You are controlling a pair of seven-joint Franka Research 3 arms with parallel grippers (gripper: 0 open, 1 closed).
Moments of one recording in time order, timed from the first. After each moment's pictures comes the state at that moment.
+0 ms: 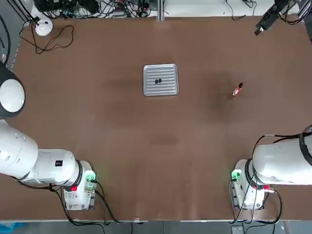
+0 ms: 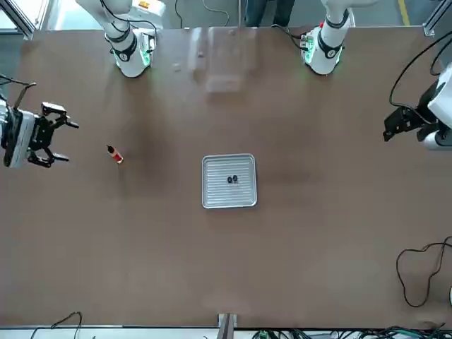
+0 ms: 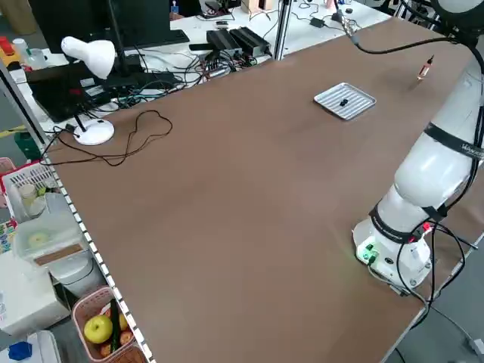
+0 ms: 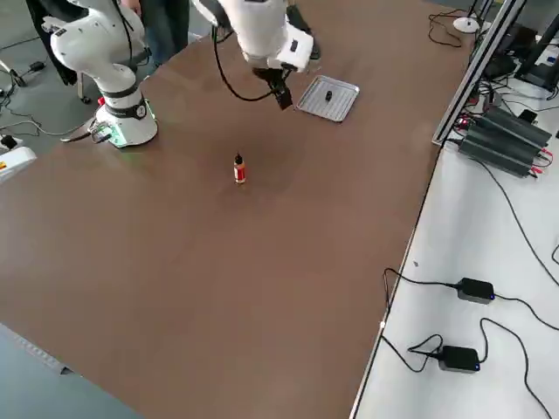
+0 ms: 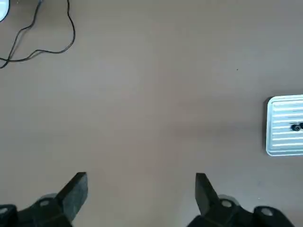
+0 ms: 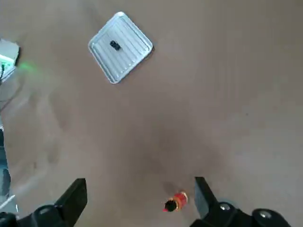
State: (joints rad) left arm 0.00 0.07 -0.07 -1.48 0.02 1.56 -0.04; right arm -0.15 0.05 -0.06 -1.76 0.45 1.58 -1.14
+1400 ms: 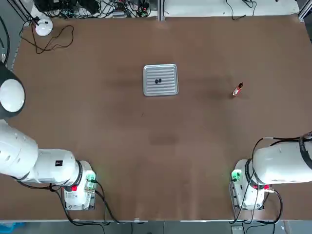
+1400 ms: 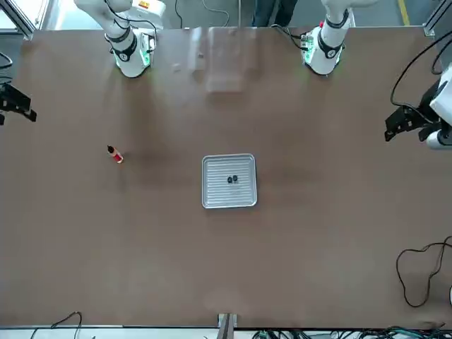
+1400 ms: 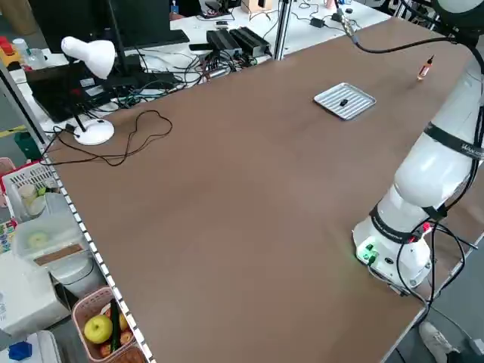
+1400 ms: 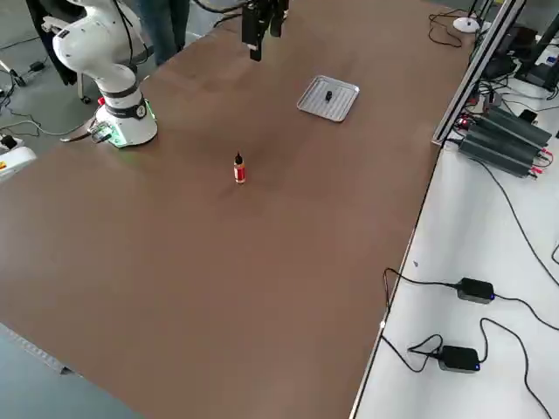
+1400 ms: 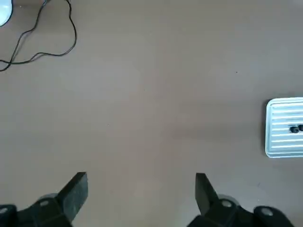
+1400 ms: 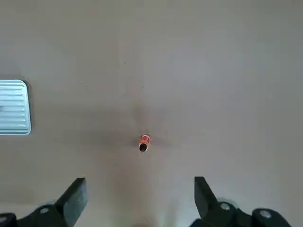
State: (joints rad) left arm 0.00 0.07 -0.07 -1.46 0.02 1.56 -0.04; right arm -0.04 0.03 -0.07 -1.42 0.05 1.41 -0.15
